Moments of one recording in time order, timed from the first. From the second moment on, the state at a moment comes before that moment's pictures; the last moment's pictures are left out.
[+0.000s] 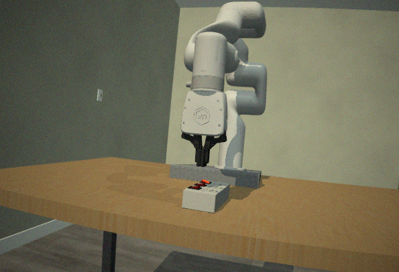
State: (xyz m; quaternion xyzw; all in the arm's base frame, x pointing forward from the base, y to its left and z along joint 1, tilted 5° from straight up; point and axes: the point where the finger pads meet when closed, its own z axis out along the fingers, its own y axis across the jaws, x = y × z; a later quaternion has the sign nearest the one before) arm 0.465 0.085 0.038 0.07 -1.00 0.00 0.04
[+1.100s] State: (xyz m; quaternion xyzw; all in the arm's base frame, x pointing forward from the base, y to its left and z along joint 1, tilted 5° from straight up) arm 0.463 0.086 0.021 0.07 -1.00 0.00 0.04
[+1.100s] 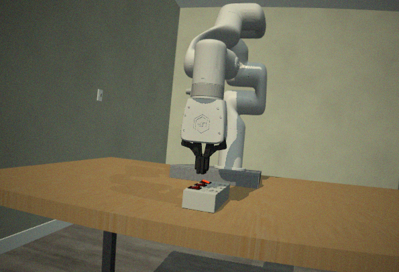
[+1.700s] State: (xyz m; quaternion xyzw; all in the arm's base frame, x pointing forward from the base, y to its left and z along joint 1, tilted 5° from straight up) arm 0.462 0.084 0.001 0.07 -1.00 0.00 0.04
